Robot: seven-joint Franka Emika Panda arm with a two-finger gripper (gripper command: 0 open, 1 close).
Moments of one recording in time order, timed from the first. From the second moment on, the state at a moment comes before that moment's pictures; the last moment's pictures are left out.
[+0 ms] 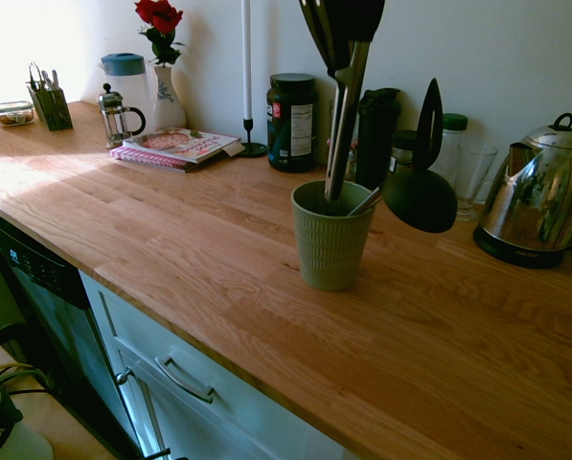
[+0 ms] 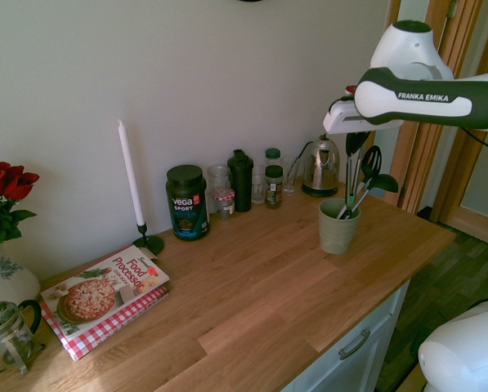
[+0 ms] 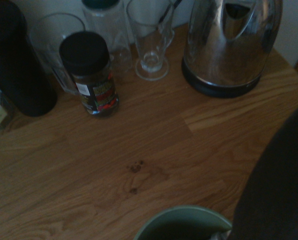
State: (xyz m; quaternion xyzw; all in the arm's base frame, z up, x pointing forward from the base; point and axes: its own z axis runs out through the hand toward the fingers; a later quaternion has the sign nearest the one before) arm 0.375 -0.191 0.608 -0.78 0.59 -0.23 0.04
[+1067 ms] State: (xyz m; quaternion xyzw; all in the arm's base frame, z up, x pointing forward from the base) arm 0.387 -0.184 0.549 -0.79 0.58 -0.20 0.06
